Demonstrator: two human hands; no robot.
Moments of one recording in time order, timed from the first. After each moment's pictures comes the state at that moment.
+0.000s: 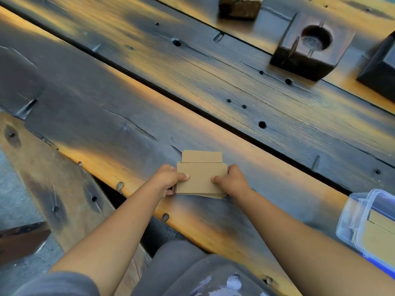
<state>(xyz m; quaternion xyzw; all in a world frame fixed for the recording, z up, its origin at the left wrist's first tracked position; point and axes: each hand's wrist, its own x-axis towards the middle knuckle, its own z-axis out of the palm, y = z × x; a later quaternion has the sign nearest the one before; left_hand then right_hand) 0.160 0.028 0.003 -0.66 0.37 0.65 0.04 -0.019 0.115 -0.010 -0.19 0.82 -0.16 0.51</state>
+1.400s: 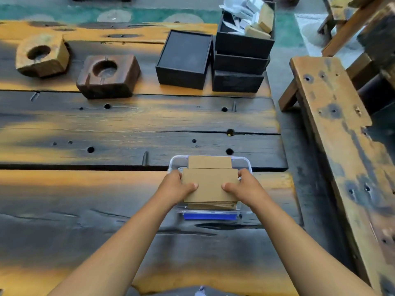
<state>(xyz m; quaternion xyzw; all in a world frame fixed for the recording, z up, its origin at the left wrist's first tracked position) -0.247 0.340 0.060 -0.44 0.74 0.49 0.13 -0.370 0.512 0.054 -0.05 0.86 -0.32 0.39</state>
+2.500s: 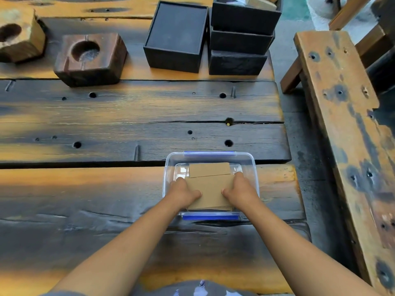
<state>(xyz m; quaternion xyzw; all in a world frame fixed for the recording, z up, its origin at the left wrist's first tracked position) -0.268 0.359 0.014 -0.46 0.73 0.41 0.28 -0.367 0.504 0.000 -0.07 0.91 -0.15 0.38</state>
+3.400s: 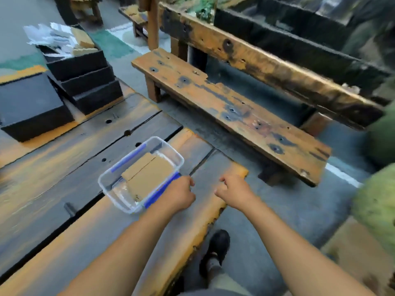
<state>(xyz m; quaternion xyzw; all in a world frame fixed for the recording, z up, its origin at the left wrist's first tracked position) -0.197 0.463 0.107 0.07 0.90 0.29 0.32 -0.156 0.639 0.106 0.18 0.92 -0.27 0.20</state>
